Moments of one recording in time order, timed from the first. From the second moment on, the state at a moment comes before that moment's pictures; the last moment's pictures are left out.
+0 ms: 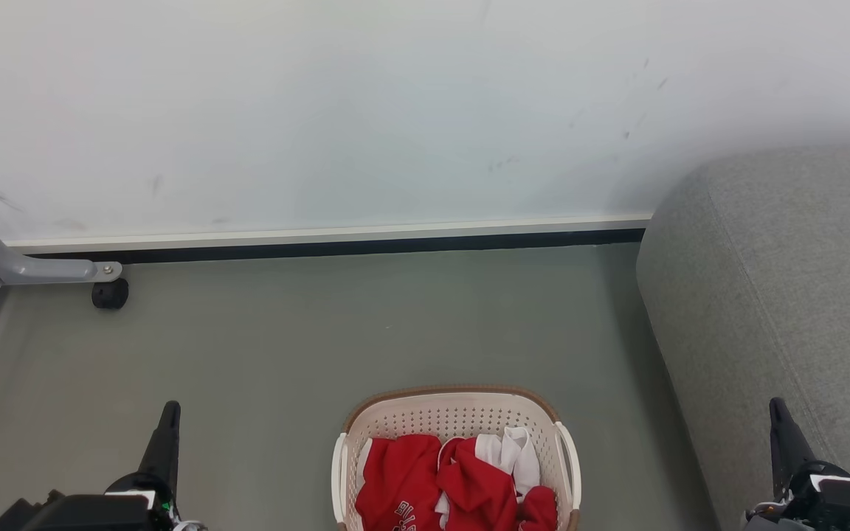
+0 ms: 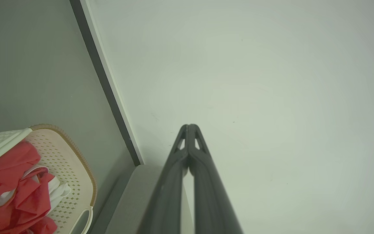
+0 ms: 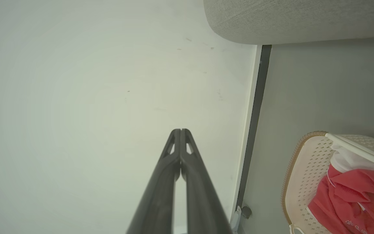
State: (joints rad) left arm -0.08 0.04 0.09 0.30 -1.60 -0.12 0.11; right arm -0.09 -0.04 -0.13 0.30 1.60 0.12 0.11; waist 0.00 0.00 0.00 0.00
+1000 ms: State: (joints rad) left arm -0.08 0.04 0.09 0.30 -1.60 -0.12 0.11; right arm -0.09 -0.04 -0.13 0.30 1.60 0.12 0.11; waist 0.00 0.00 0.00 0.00
